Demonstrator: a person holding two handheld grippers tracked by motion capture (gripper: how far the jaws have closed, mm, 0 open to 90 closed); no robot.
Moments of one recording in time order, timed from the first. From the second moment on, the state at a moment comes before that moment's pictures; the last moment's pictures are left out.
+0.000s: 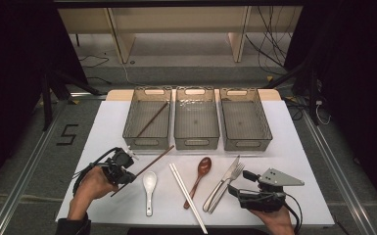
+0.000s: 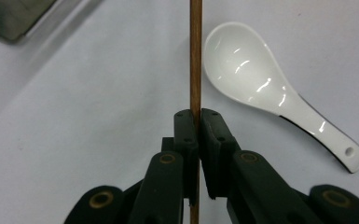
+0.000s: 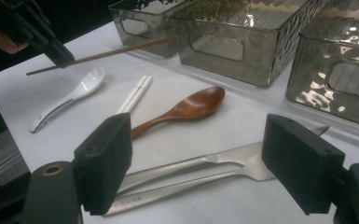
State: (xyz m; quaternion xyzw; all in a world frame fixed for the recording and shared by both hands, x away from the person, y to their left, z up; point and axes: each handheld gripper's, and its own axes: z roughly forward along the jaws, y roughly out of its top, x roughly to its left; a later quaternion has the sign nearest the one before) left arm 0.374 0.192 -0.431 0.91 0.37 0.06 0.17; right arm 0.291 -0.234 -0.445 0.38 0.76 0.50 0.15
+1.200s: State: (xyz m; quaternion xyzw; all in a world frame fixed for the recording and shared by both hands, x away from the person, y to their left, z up) left arm 0.408 0.200 -0.390 0.85 0.42 0.10 0.30; right arm 0.291 -0.234 -0.446 0.39 0.76 0.50 0.15
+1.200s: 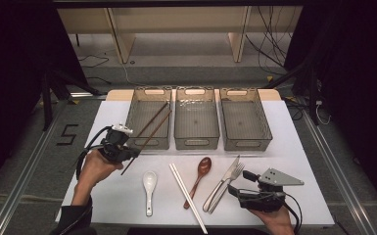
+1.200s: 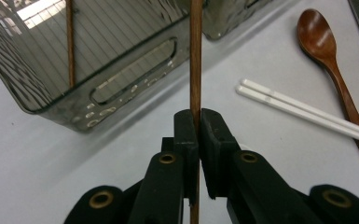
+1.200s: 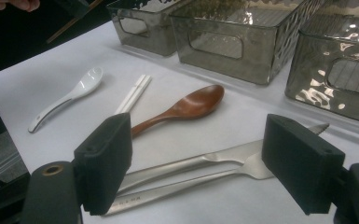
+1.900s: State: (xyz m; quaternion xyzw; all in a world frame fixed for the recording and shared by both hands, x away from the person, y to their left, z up) left arm 0.460 0.197 -0.369 0.84 0.43 0.14 0.30; right arm 0.292 -0.234 -0.447 0.39 0.76 0.50 0.15
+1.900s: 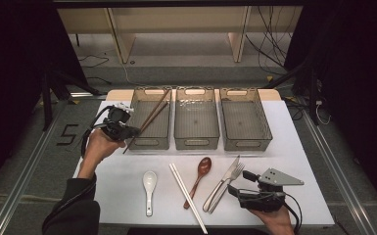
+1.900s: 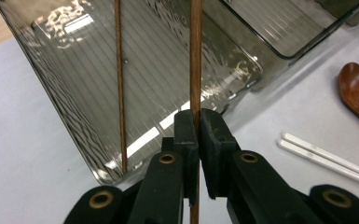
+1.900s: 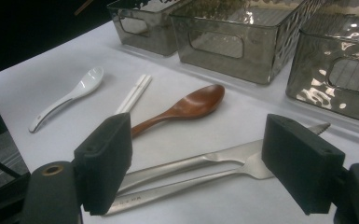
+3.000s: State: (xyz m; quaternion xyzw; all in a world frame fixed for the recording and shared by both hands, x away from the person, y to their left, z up) left arm 0.531 0.202 -0.378 0.82 0.46 0.17 0.28; right arm 0.292 -0.234 -0.447 0.39 0.76 0.50 0.14
